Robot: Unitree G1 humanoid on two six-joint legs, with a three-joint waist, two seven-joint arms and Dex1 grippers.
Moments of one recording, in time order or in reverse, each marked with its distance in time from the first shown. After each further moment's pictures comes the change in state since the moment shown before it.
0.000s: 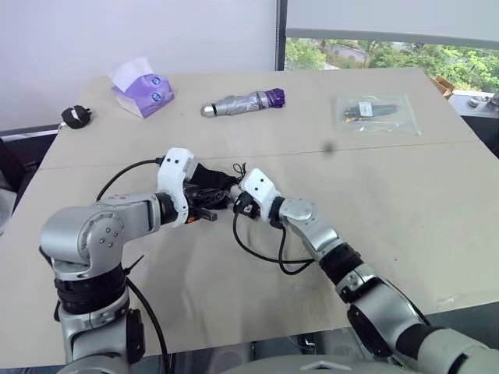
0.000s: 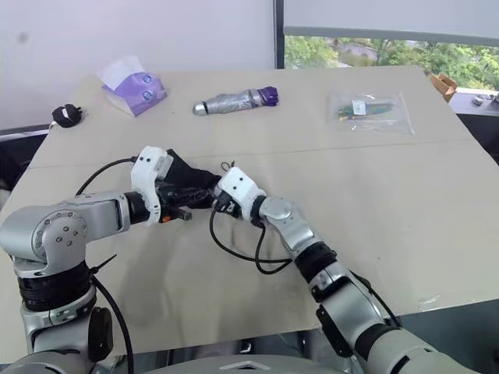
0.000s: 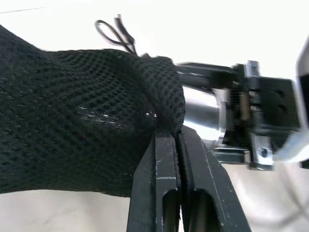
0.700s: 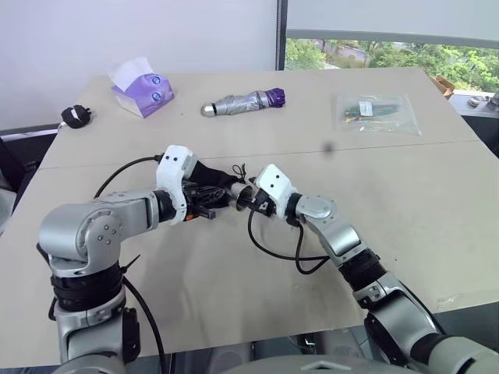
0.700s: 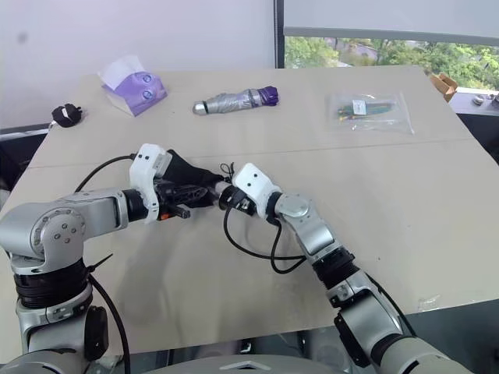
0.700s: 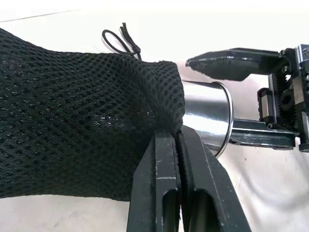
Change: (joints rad) left arm -0.011 0.030 -0.010 0.013 -0.014 -0.021 -0.022; right arm 0.066 -0.099 -0.004 -0.263 -0.007 0.176 0.039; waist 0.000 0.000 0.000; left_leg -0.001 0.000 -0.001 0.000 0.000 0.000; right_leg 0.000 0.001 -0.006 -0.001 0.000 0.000
